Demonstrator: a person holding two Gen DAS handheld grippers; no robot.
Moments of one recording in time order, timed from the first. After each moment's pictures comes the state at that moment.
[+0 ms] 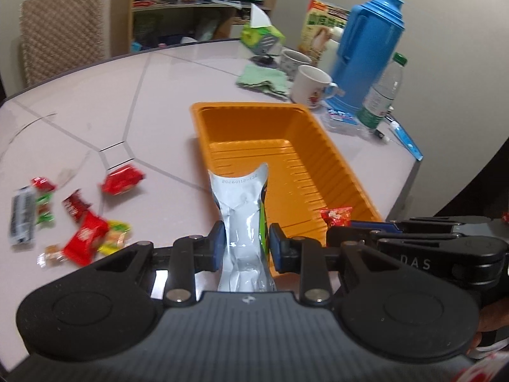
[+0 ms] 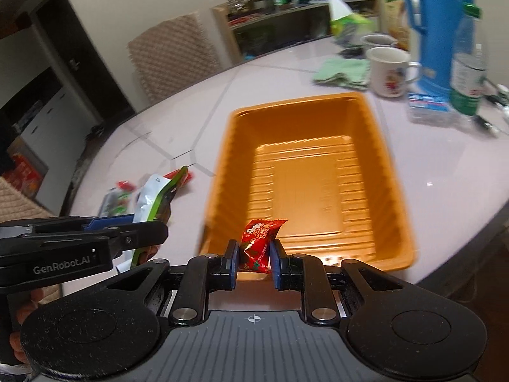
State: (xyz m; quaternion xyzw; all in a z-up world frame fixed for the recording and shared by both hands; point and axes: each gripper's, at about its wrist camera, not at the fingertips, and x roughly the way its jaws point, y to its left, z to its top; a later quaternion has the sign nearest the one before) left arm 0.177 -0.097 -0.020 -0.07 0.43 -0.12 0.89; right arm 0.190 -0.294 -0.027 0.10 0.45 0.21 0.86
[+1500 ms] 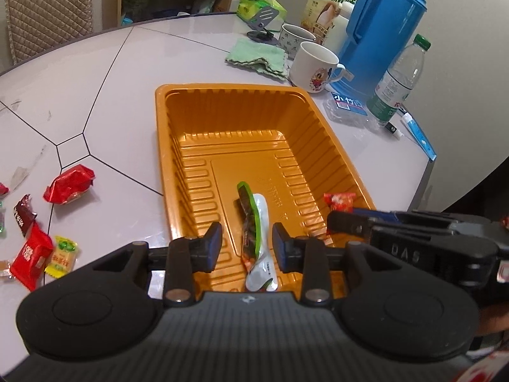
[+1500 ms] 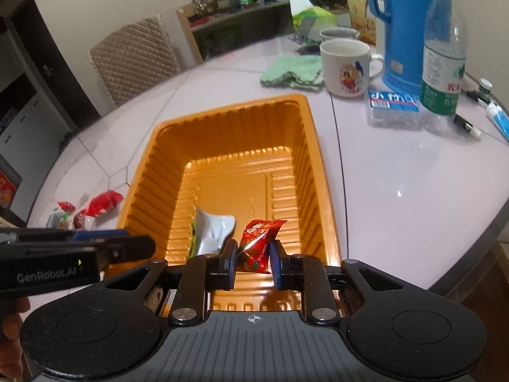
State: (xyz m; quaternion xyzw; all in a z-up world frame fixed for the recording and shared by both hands) left arm 0.240 -0.134 -0.059 -0.08 0.47 -0.11 0.87; right arm 0.252 -0.339 -0.069 0.10 0.45 0.17 0.87
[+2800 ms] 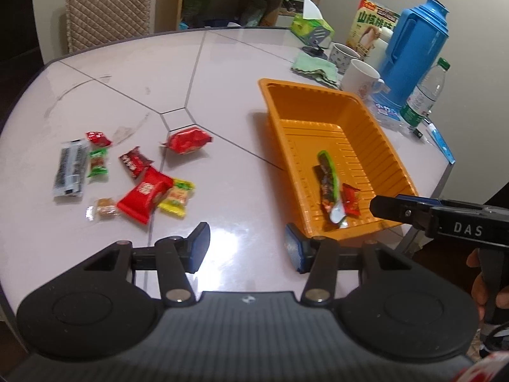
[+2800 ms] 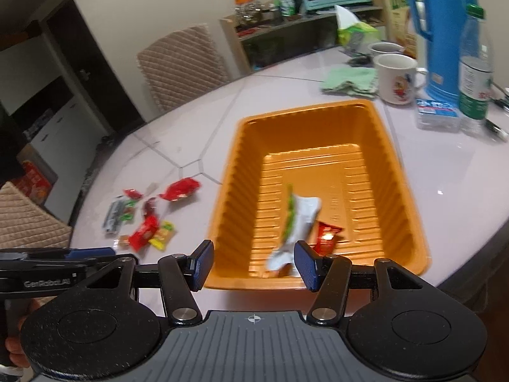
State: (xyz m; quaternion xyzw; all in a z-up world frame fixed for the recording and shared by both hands) left arm 0.141 -0.035 -0.037 -0.09 0.45 -0.04 0.89; right arm 0.183 -0.284 -0.036 0.11 0.43 0.23 0.87
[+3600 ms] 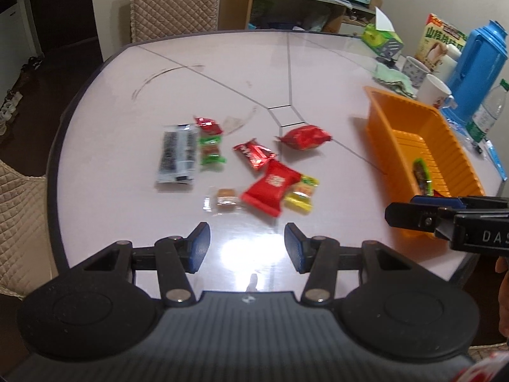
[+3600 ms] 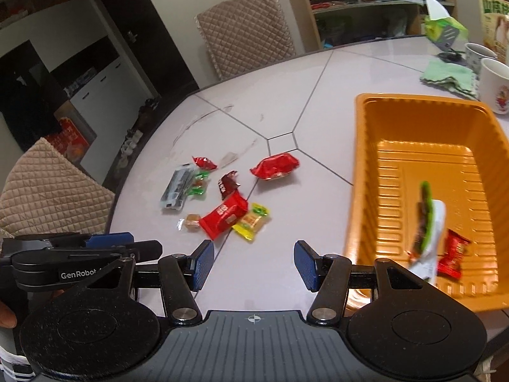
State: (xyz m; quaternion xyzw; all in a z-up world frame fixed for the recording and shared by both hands) left arm 0.123 0.070 -0.058 -0.09 0.45 0.05 0.89; right arm 0.192 -0.160 -0.050 0.07 0.45 0.32 0.83
